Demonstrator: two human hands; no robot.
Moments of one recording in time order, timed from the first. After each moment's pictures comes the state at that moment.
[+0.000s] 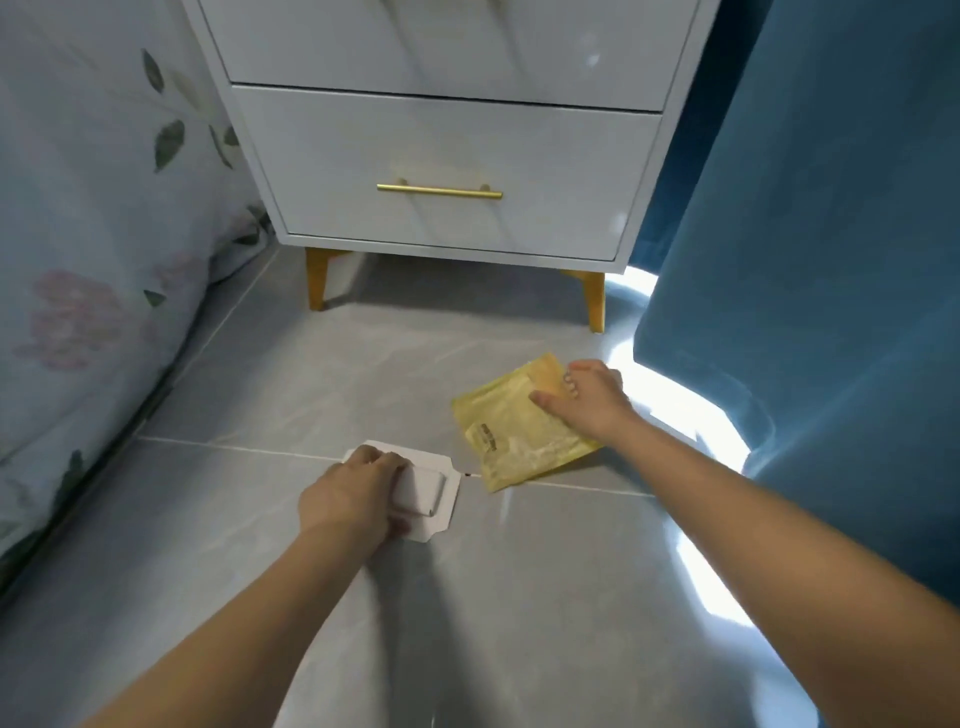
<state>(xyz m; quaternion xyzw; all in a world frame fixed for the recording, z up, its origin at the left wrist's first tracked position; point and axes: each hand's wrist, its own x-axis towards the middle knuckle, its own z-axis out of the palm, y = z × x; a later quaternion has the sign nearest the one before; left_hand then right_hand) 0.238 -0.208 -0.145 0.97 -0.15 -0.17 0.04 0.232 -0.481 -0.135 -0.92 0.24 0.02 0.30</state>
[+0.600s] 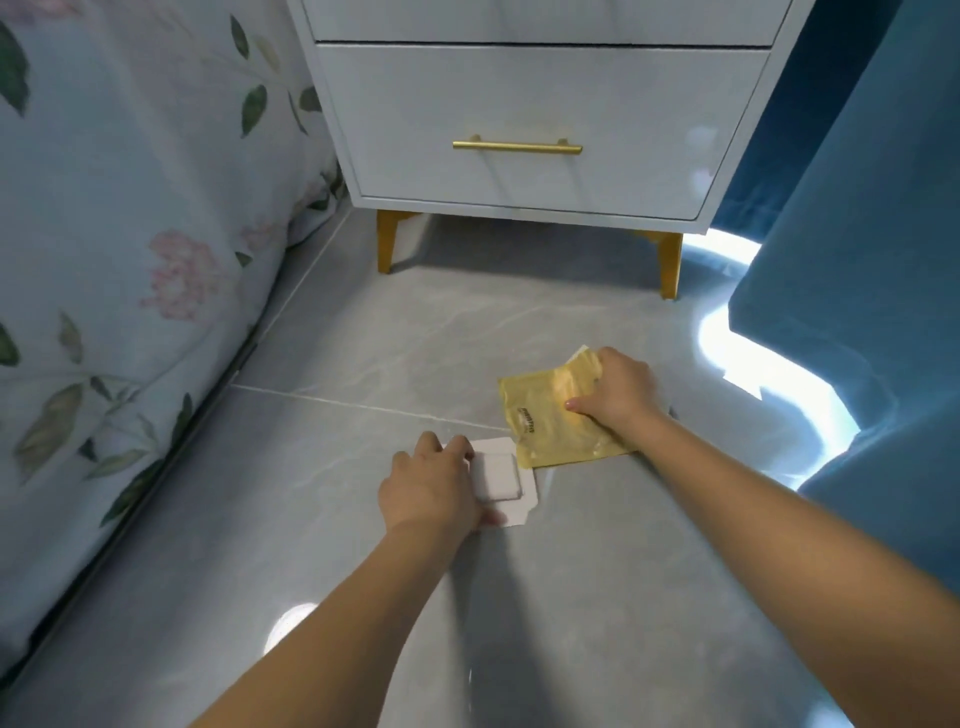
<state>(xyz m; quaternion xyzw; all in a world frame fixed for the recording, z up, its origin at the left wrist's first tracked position) 0.193 -0.209 -0.139 0.98 -0.07 -0.17 0.07 0.230 -0.430 -0.157 -0.94 0.26 0.01 0.24</state>
